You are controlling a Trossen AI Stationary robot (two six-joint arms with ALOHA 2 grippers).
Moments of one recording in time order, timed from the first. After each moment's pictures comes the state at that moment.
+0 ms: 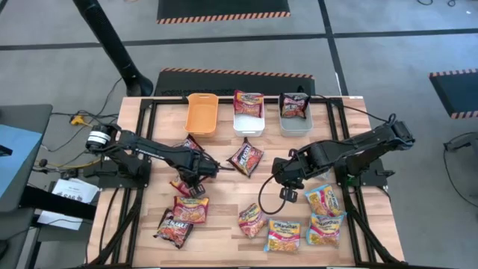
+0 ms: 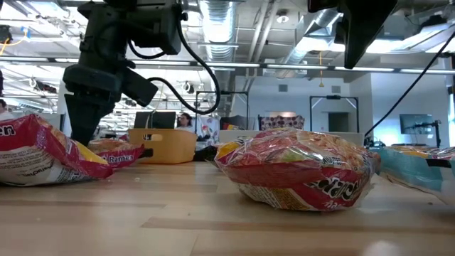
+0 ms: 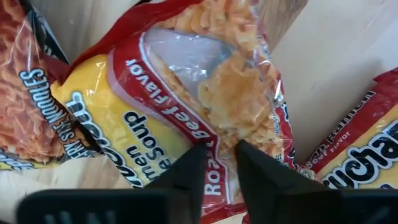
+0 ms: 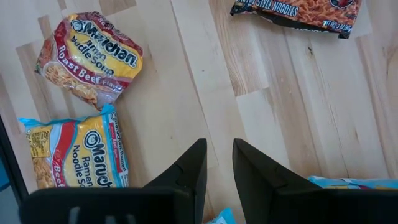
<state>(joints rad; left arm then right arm) -0.11 1.65 0.96 -0.89 0.01 -0.64 0.27 1.48 1.27 -1.03 0.08 0.57</state>
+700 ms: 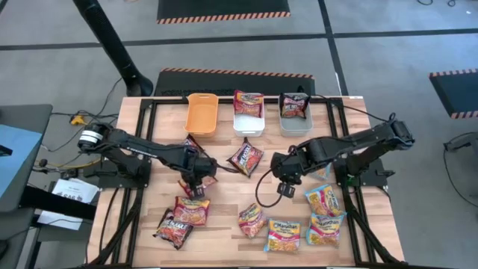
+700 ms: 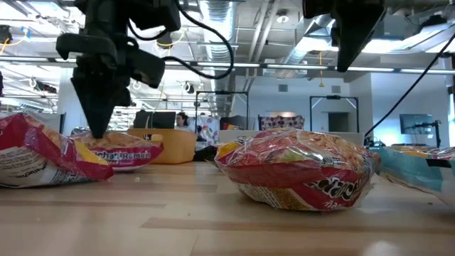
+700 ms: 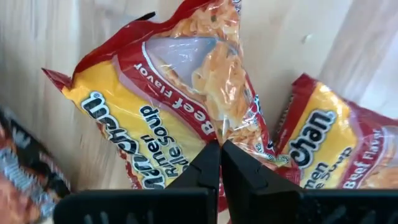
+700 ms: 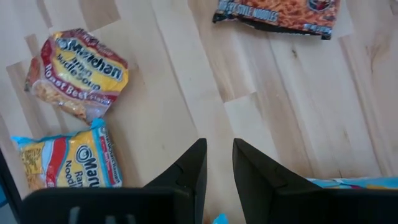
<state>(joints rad) -0.12 1.54 0.96 -0.77 0.07 -0.44 0.22 1.48 1.27 -1.03 0.08 0.58</state>
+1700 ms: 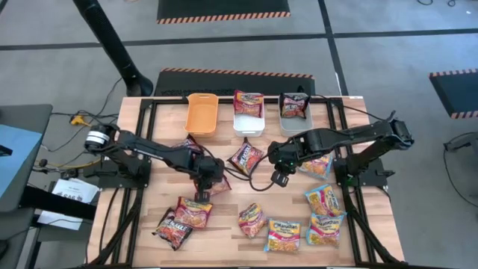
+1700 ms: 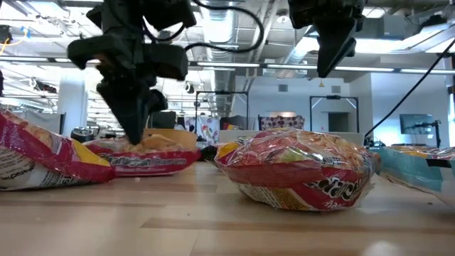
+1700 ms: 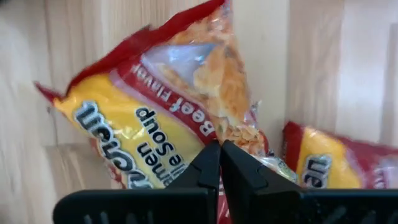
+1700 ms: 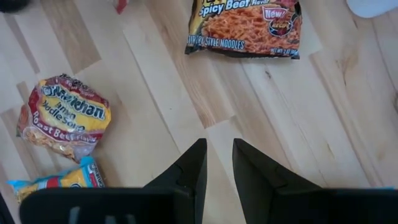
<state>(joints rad) -0.11 1.60 0.97 -0.53 0.09 -0.16 0.11 1.48 1.27 -0.99 0.08 0.57</state>
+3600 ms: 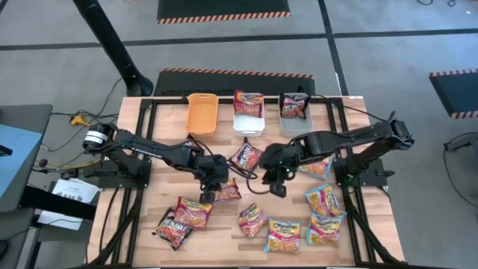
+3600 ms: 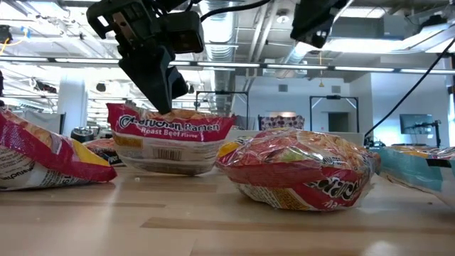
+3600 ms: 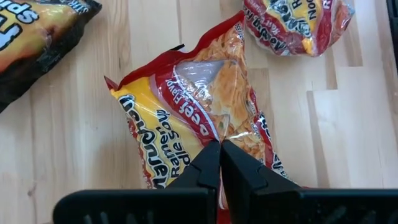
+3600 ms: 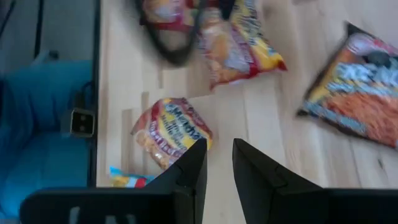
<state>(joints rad) -0.11 1.59 1.01 -0.40 0.18 -0.15 0.16 1.48 1.27 -0.68 -0.16 0.37</state>
